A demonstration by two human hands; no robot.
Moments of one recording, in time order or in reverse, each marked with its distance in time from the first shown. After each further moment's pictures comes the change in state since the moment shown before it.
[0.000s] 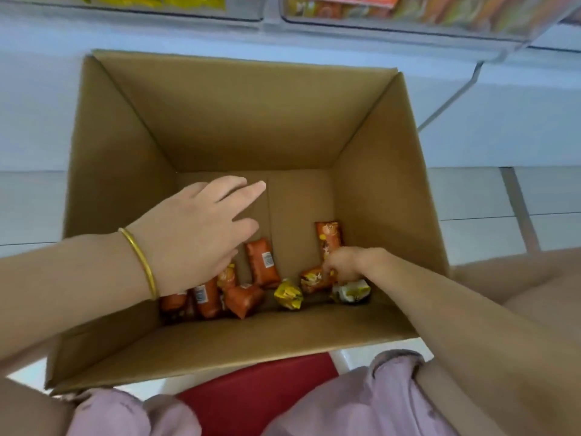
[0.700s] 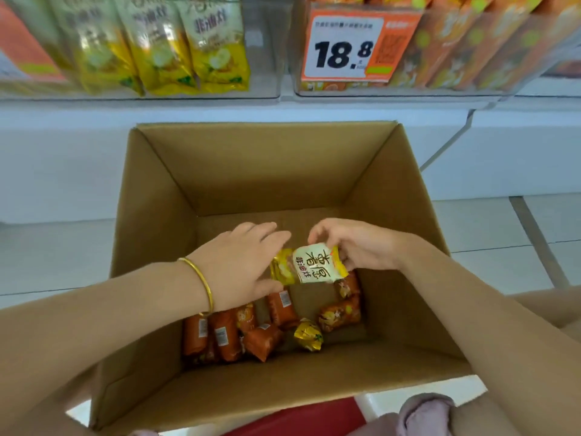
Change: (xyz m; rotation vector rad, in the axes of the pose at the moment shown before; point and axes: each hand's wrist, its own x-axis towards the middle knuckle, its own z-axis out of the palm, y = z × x) left_hand 0.030 -0.002 -0.012 -0.300 -0.347 -0.220; right_hand -0.085 -0.021 -0.083 1.378 0.165 -0.412
